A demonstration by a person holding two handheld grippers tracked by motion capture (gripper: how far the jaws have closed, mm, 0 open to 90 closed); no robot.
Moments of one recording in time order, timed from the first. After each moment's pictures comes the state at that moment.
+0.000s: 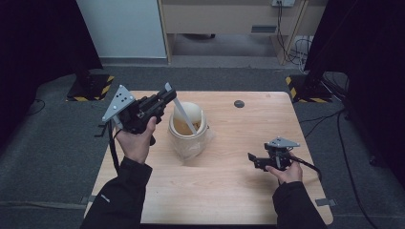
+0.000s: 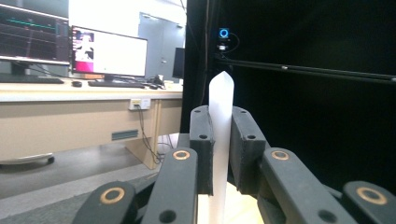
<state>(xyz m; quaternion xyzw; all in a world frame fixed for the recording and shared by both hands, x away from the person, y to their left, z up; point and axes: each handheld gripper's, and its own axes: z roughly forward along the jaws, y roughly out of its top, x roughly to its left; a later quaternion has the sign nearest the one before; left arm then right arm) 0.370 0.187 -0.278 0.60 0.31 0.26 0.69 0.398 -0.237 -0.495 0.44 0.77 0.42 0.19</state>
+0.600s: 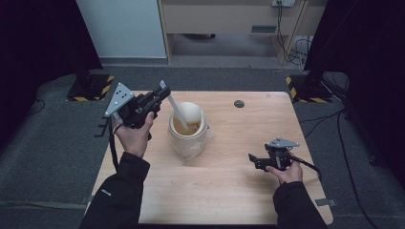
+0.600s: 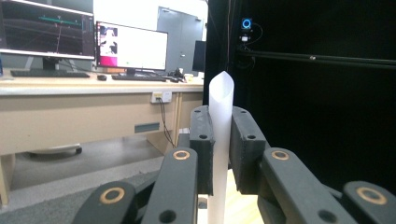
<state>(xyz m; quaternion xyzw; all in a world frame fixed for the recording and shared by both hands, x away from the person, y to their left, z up) 0.393 0.194 -0.298 0.61 0.33 0.28 0.67 0.400 -0.239 -0.498 0.44 0.78 0.41 0.19</state>
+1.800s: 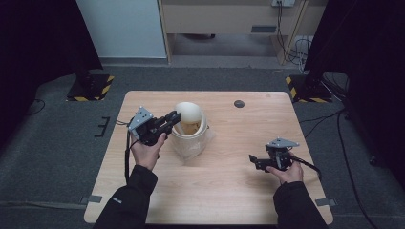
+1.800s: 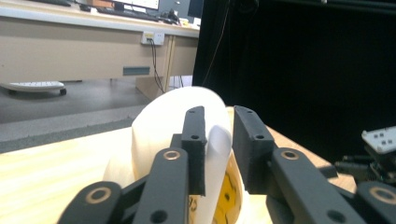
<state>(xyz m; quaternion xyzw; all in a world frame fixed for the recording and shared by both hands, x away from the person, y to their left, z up) 0.399 0.190 -0.386 0.66 0.37 0.21 0.61 0.400 -0.241 -0.499 0.44 0.78 0.40 0.18</state>
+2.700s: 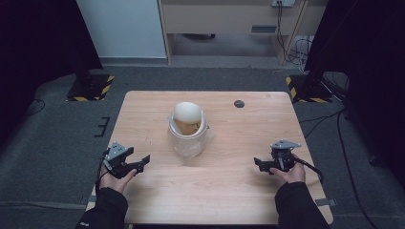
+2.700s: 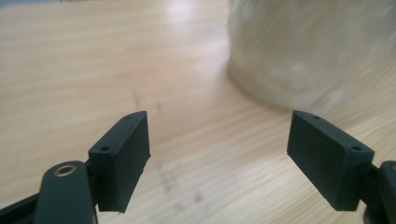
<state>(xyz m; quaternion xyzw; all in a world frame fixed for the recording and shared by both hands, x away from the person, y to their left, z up) 0.354 0.293 -0.490 0.74 0.49 0.22 0.41 0.400 -0.255 -0.510 0.47 0.79 0.36 0.19</state>
